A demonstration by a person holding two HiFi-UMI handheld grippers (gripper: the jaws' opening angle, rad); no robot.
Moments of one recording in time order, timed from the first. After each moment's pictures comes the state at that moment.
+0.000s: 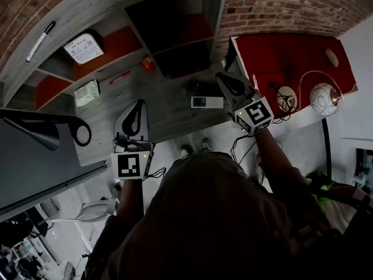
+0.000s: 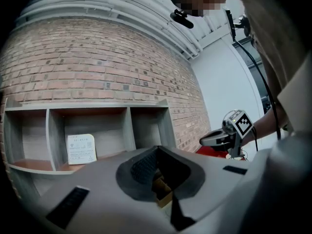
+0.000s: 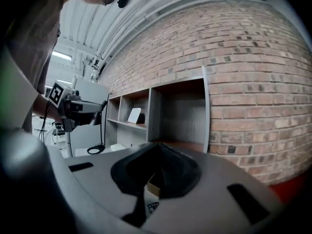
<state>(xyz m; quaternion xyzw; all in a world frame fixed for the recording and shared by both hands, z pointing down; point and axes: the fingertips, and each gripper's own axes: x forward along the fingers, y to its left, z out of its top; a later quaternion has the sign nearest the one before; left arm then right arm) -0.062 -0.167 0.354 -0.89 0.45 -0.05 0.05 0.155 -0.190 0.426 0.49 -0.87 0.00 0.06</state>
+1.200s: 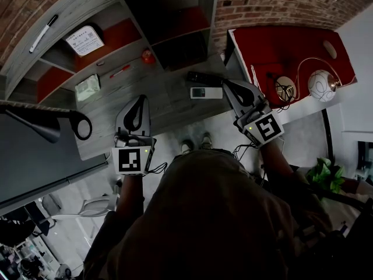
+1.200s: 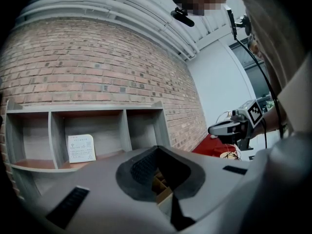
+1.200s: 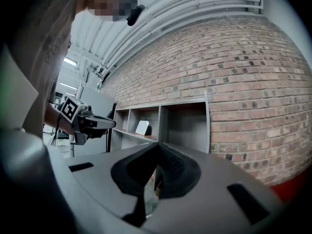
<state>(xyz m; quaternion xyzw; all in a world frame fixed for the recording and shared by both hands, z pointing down) -0.061 -0.134 0.353 -0.90 0.43 -0.05 0.05 0.140 -0.105 0.369 0.48 -0.87 -0.03 0.00</state>
